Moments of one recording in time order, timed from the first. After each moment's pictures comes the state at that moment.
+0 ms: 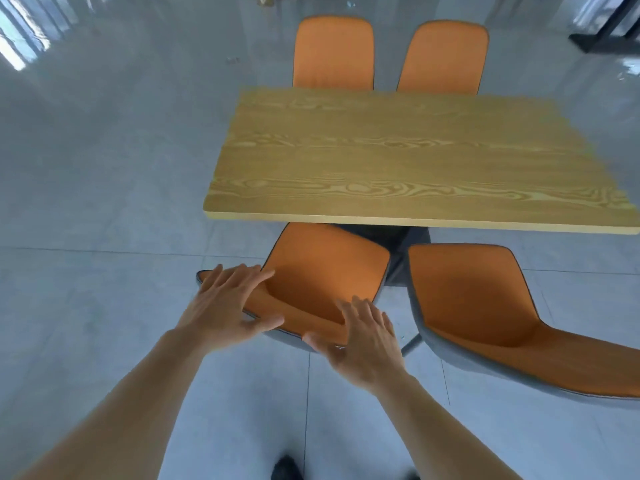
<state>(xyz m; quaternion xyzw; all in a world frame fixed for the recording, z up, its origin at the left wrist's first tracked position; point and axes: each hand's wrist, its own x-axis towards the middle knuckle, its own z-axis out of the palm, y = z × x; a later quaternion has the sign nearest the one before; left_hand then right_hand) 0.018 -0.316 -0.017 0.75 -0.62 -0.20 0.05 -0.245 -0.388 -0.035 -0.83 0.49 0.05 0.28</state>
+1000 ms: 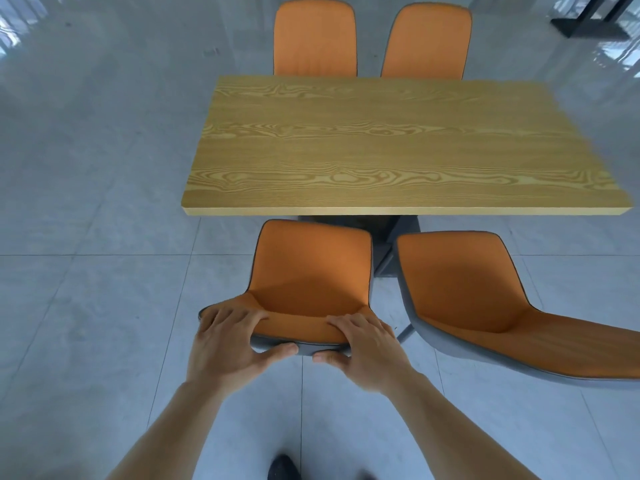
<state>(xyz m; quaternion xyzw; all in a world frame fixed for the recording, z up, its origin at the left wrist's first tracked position) -0.045 -0.293 -0.062 0.80 -0.58 -0.13 0.07 -0.282 -0.401 -0.064 -0.84 0.43 0.13 0.29</state>
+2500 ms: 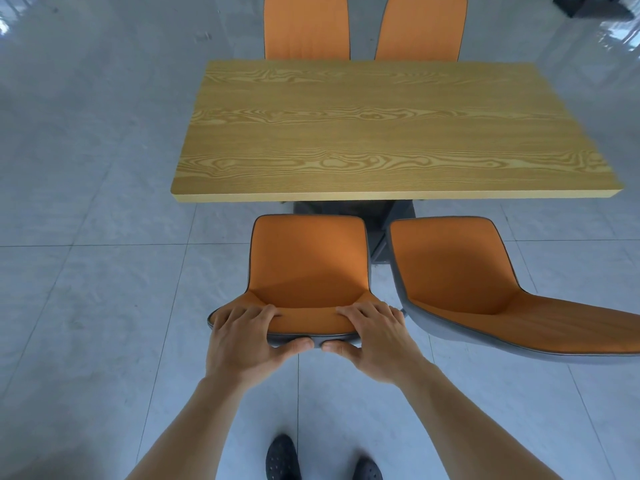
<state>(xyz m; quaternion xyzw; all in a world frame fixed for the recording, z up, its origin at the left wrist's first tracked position) -0.094 -0.291 -0.070 0.81 -0.57 -0.13 0.06 -0.326 -0.398 -0.067 -0.87 0.42 0.11 0.24</state>
